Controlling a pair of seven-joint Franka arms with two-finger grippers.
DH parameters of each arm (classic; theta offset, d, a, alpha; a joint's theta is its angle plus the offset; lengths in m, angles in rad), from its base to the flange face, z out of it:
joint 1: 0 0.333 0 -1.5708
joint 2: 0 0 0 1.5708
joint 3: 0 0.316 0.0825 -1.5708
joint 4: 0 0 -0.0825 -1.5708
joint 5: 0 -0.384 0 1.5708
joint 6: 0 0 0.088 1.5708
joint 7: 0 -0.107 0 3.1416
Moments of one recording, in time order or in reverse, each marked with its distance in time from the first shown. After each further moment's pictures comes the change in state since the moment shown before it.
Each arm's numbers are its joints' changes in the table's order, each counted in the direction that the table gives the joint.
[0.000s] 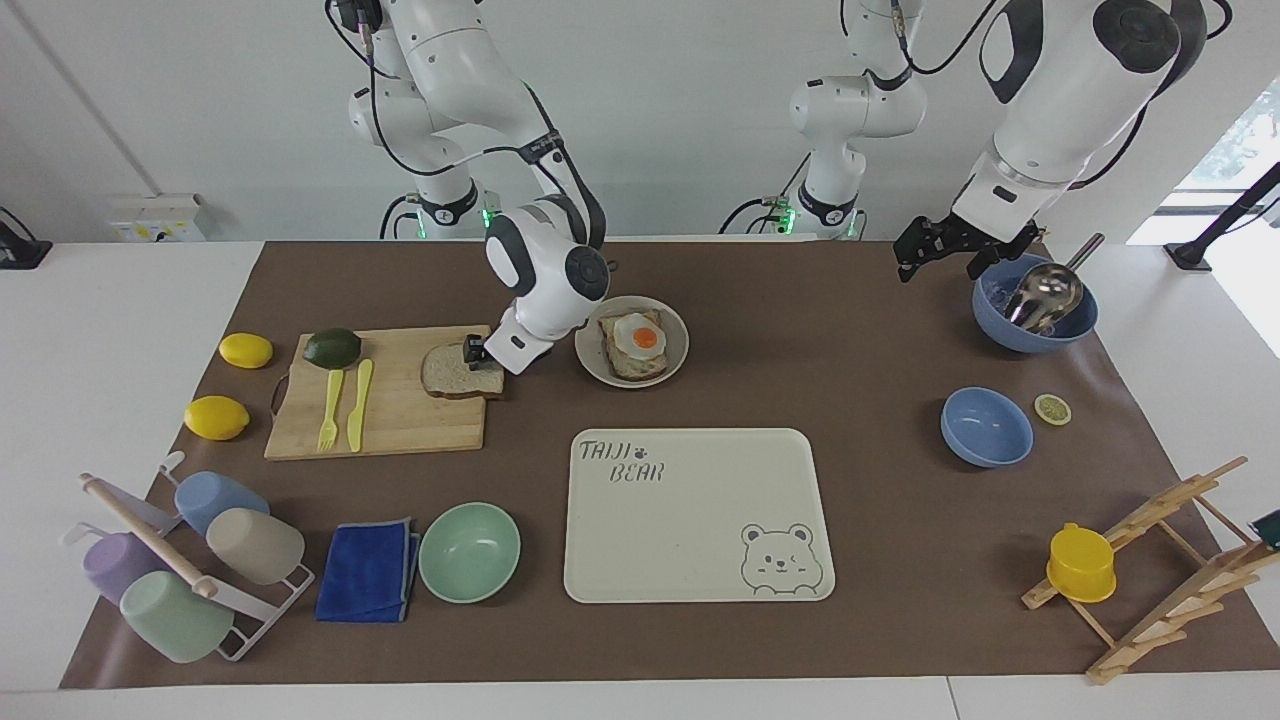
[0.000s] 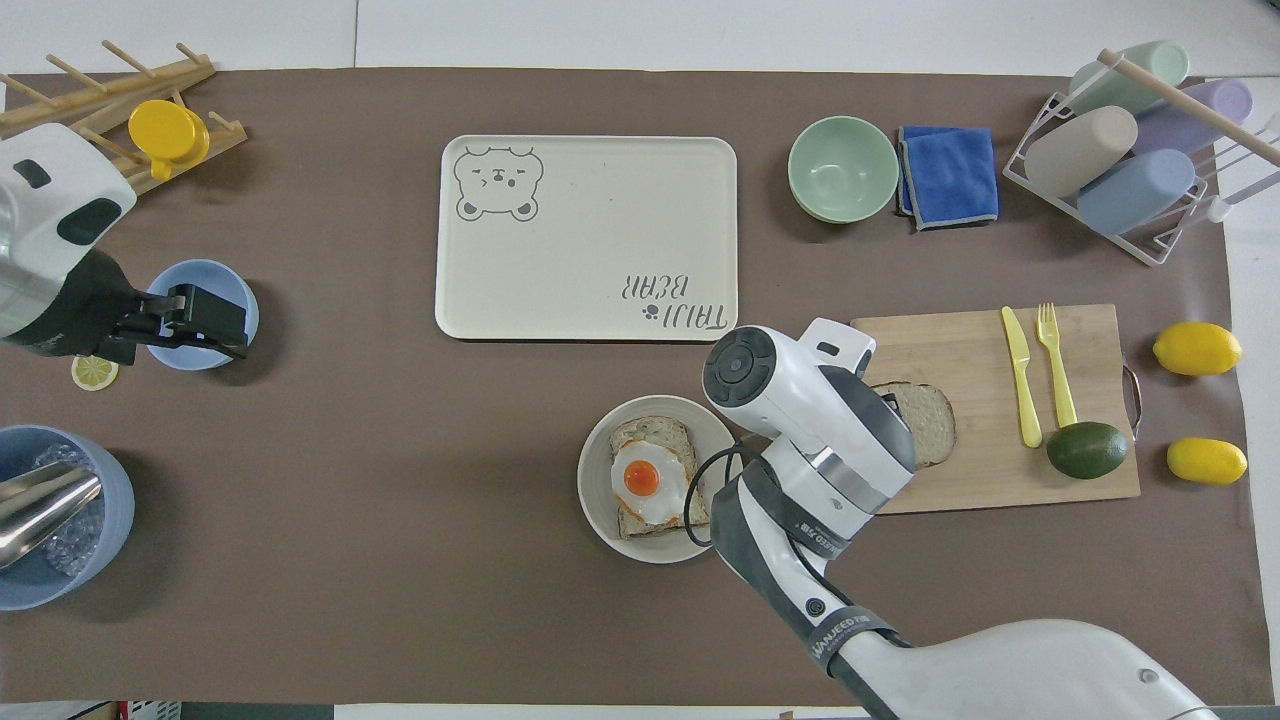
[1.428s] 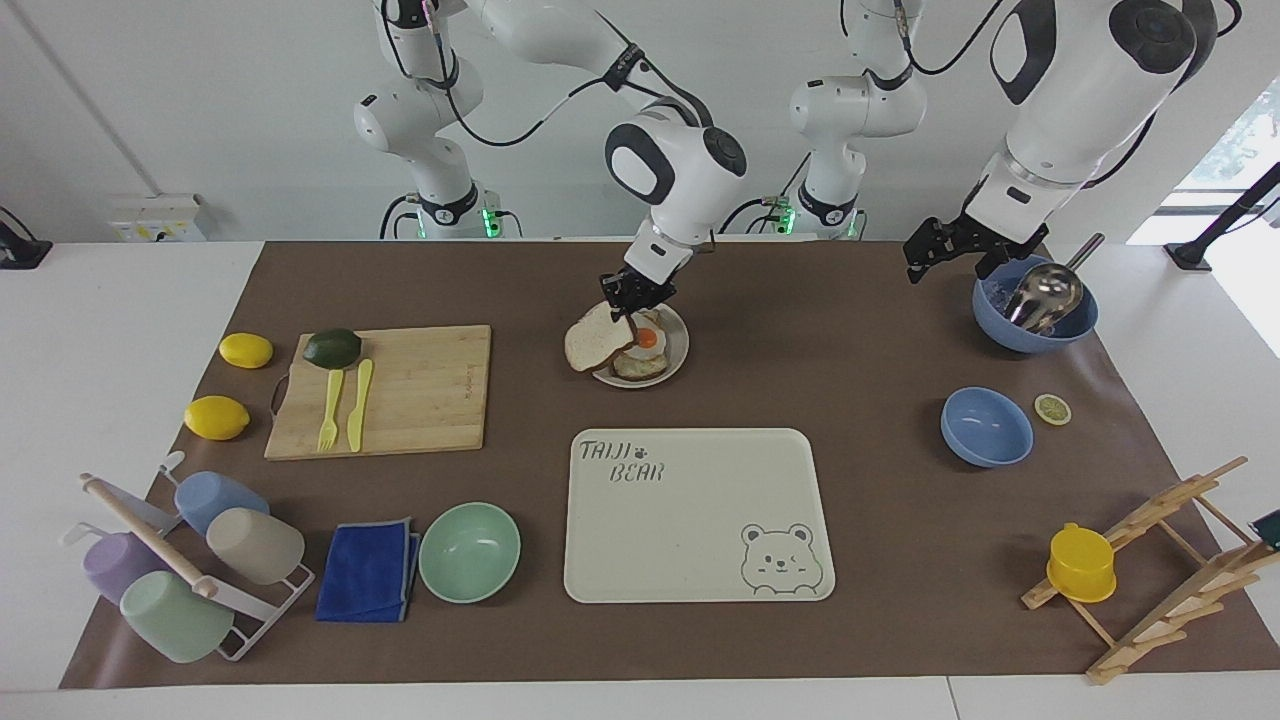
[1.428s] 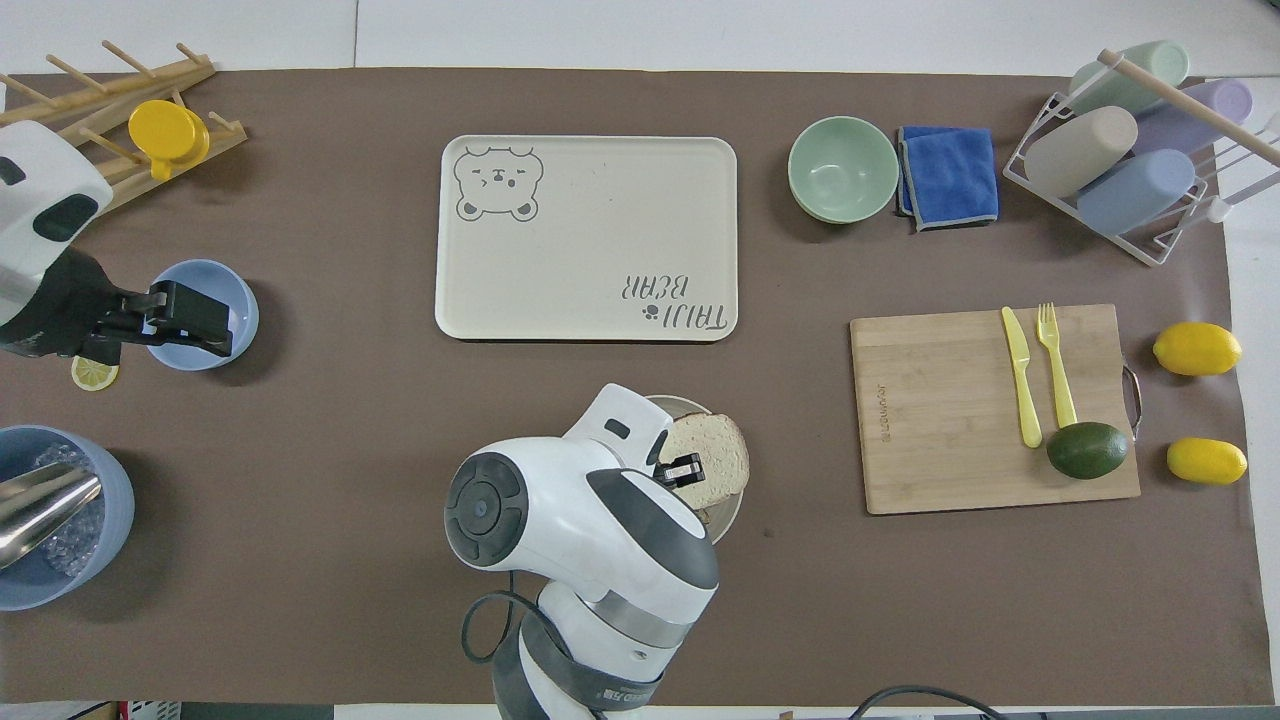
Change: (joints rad) left arm 0.018 0.000 0.006 0.000 0.000 -0.001 0.000; right arm 0.329 0.022 0.022 -0.274 -0.165 0.062 -0.237
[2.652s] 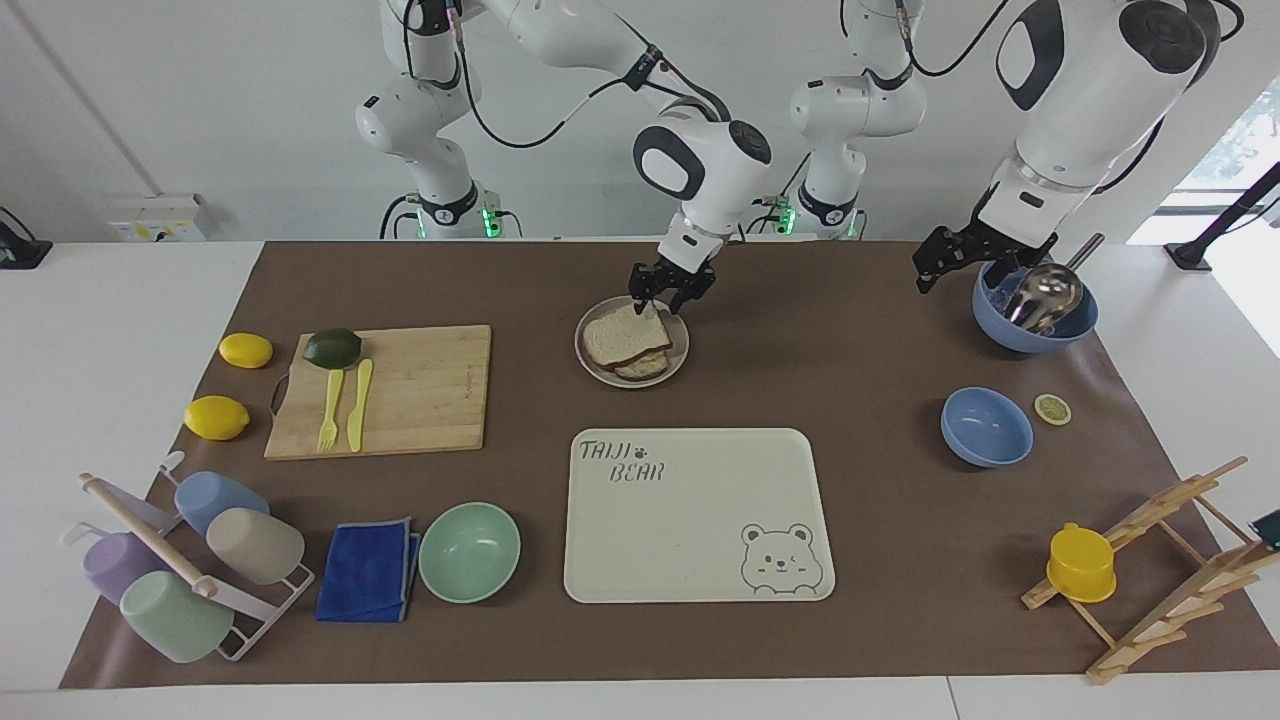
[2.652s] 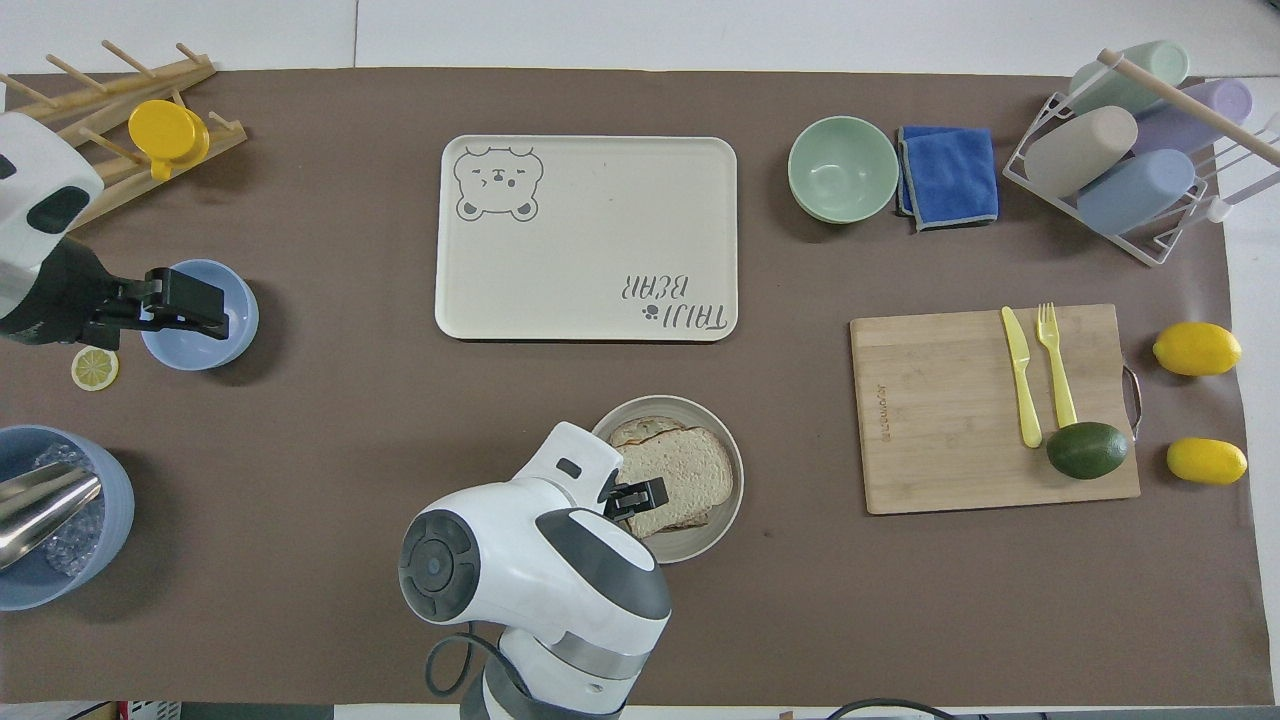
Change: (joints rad) left arm 0.015 -0.010 -0.001 0.050 0.000 -0.091 0.000; right arm 0.044 0.033 0.016 -0.007 -0.014 -0.101 -0.070
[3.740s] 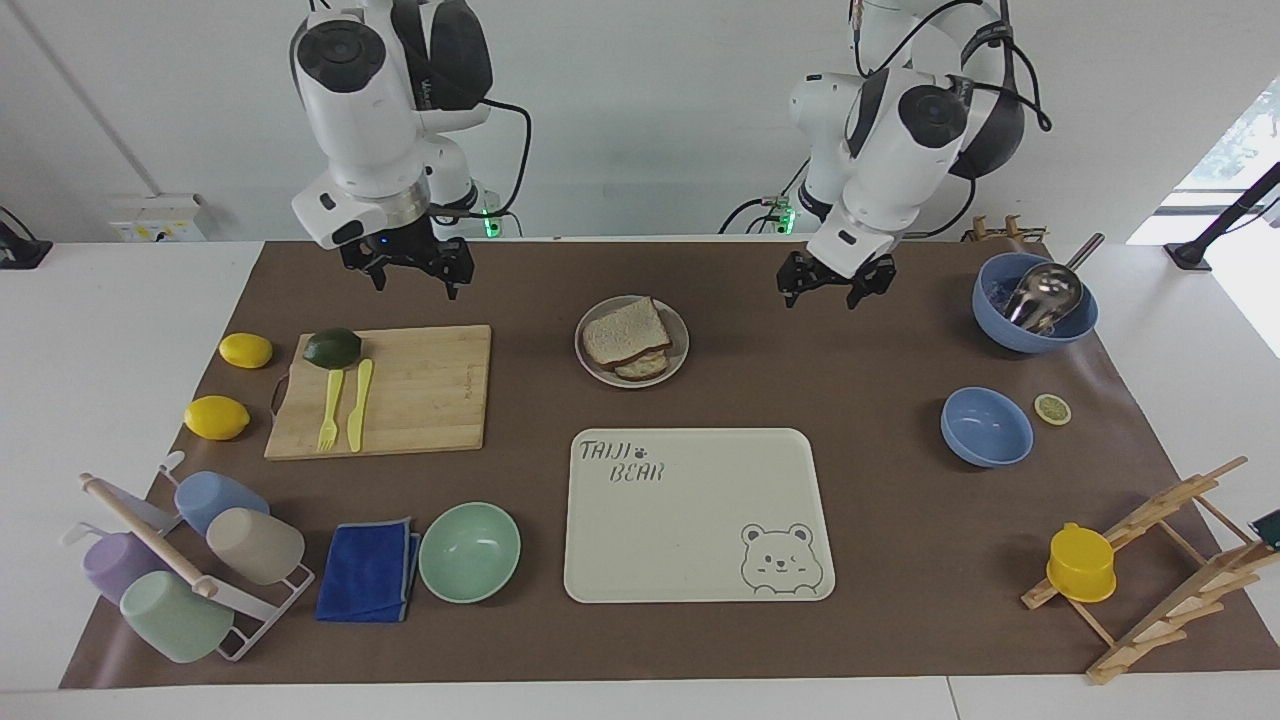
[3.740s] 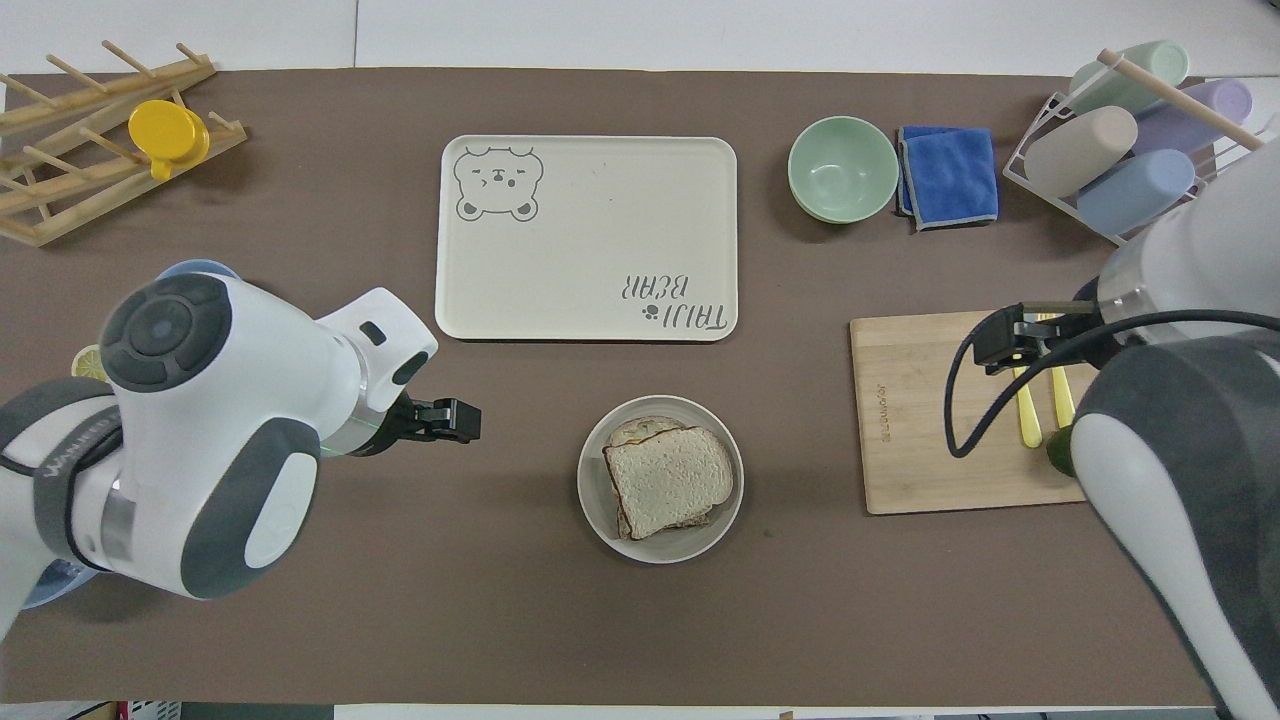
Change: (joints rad) left arm -0.302 -0.083 -0.026 0.468 0.131 -0.370 0.175; right arm -0.727 -0.366 -0.067 -0.040 -0.163 0.331 0.570
